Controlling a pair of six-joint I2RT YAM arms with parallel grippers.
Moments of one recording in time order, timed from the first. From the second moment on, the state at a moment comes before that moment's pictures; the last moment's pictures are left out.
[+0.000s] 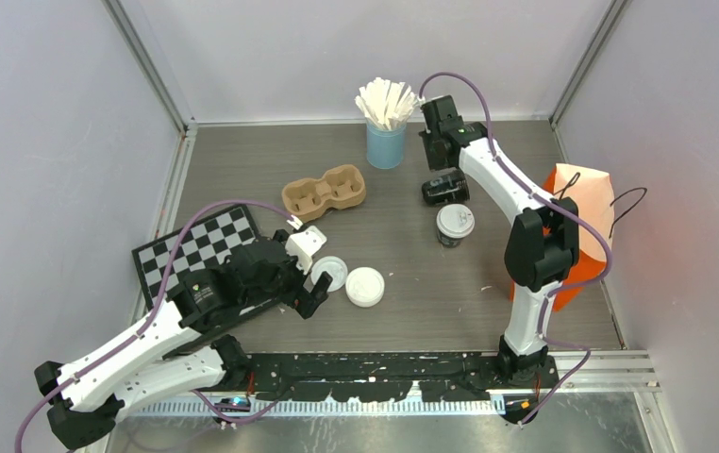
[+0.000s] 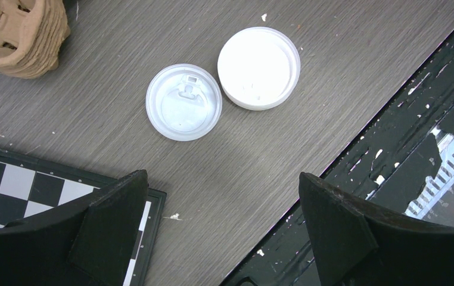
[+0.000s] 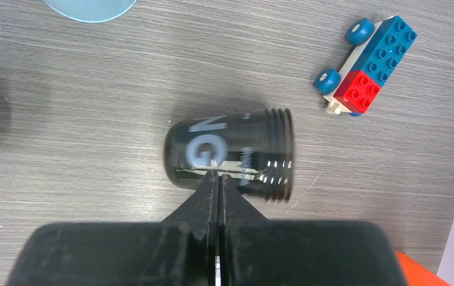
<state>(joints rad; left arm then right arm) -0.94 0.76 0.86 -0.75 -0.08 -0.08 0.35 1.92 1.74 -0.70 0.29 0.05</state>
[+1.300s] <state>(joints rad) -0.94 0.76 0.86 -0.75 -0.09 -0.08 0.09 2.08 1.81 -0.84 0.00 0.27</state>
